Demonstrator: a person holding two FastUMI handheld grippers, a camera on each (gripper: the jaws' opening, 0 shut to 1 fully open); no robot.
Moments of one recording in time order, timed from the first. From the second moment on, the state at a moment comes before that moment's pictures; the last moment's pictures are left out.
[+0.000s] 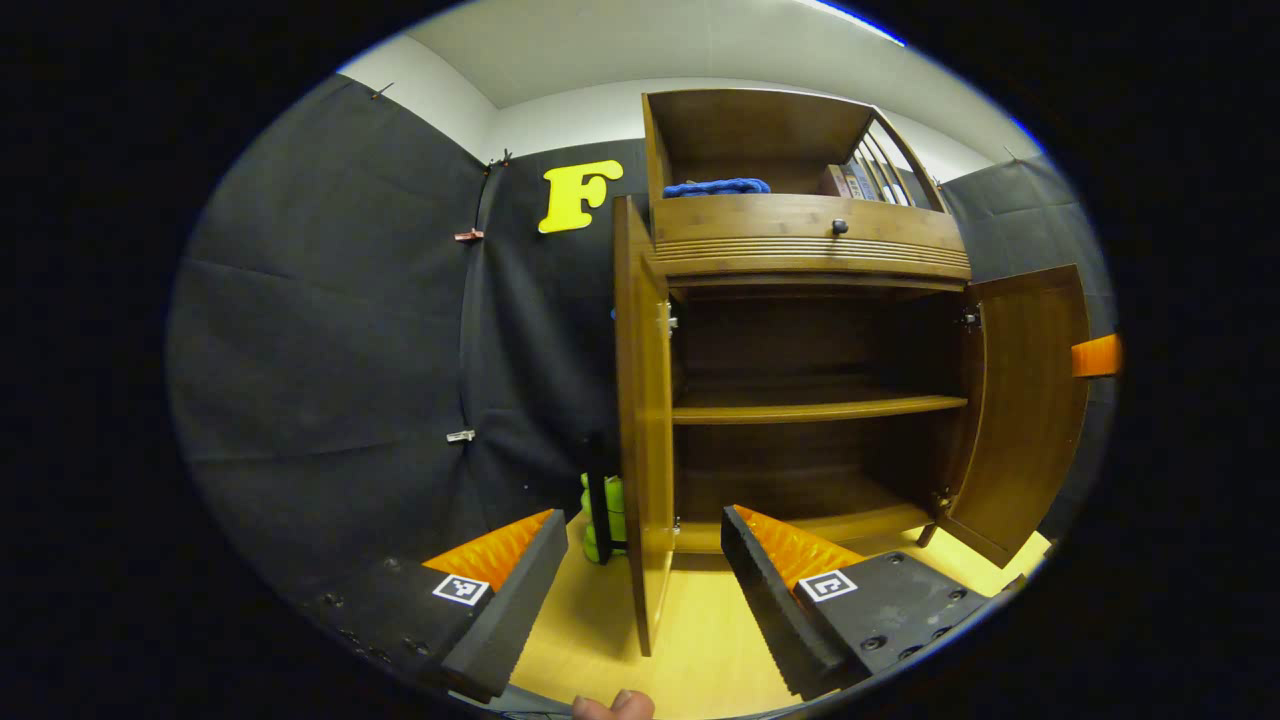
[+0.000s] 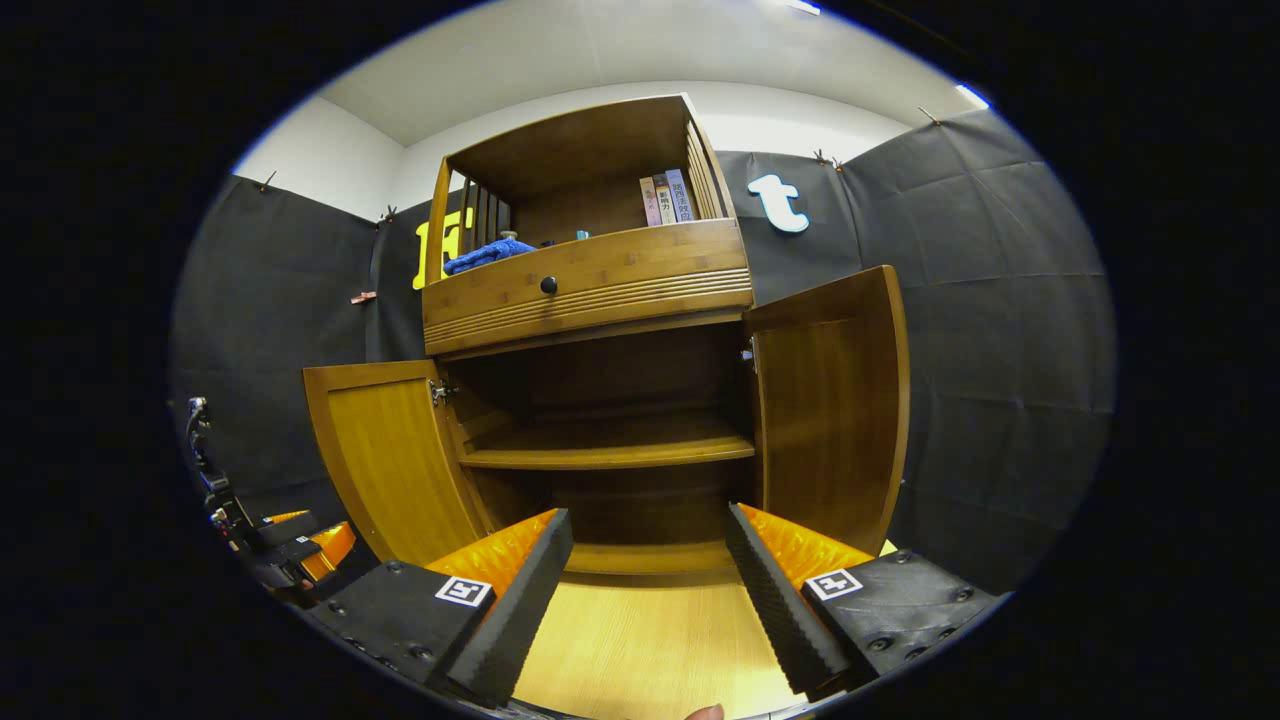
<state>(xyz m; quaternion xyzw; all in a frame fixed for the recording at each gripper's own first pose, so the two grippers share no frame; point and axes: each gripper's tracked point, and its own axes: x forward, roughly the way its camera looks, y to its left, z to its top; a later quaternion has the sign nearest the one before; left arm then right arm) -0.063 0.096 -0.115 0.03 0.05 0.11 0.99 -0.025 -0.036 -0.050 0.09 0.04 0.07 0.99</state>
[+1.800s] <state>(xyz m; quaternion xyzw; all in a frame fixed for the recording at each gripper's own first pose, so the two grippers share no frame) 0.036 -0.104 -0.077 0.02 0.00 0.02 1.00 0.034 -0.092 -0.072 0.07 0.03 0.07 0.99</state>
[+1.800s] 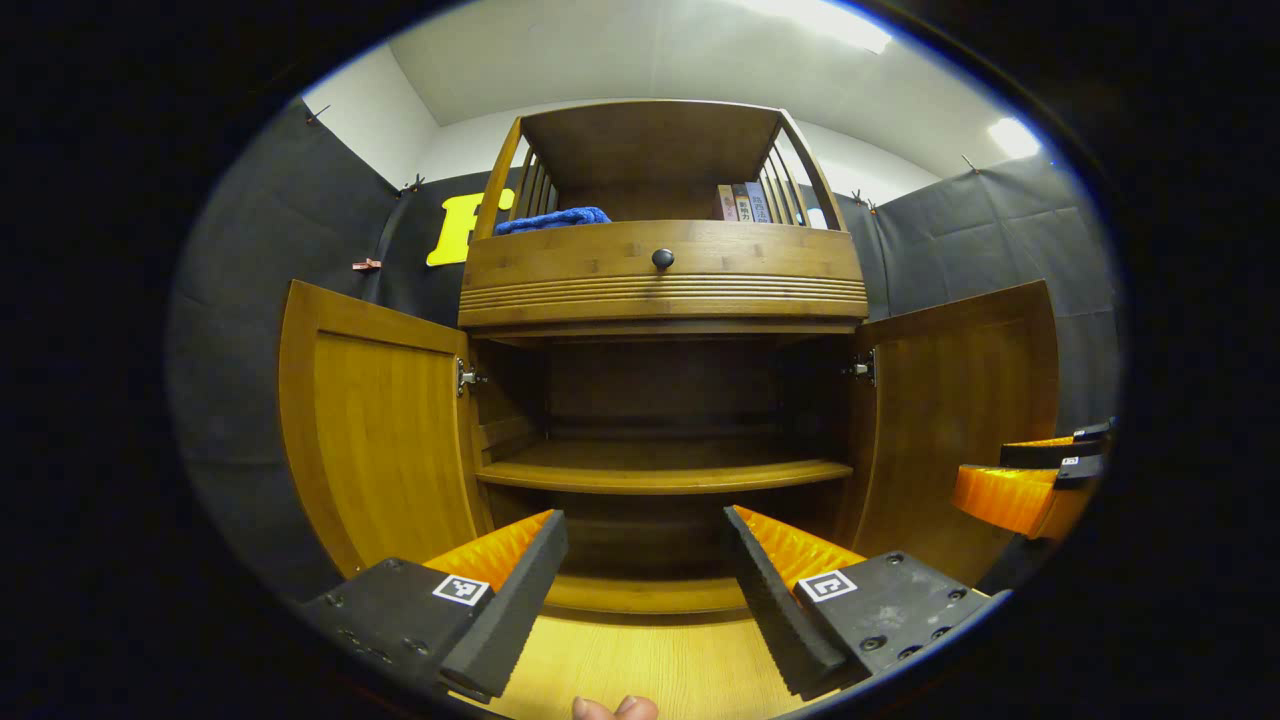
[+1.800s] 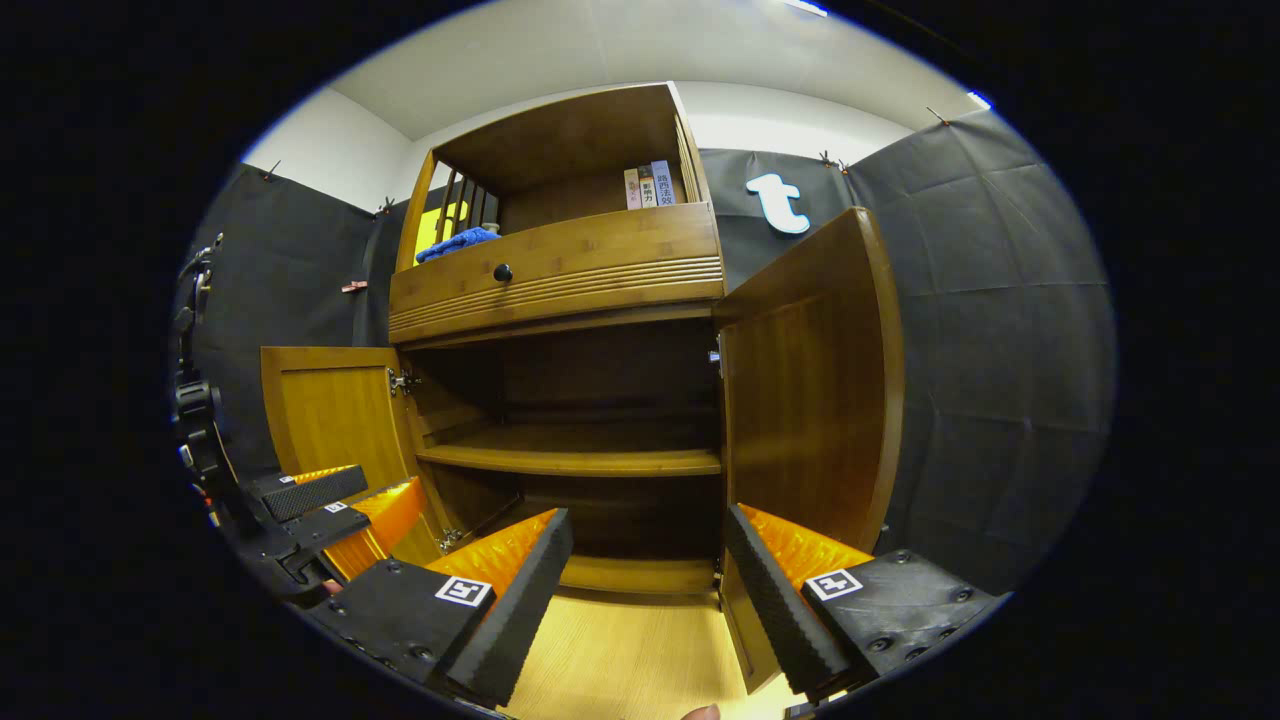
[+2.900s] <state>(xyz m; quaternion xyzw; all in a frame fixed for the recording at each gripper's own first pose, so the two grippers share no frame) 0.036 -0.094 -0.085 0.02 0.00 0.03 1.00 0.029 -0.087 -0.072 0.07 0.03 0.08 0.99</state>
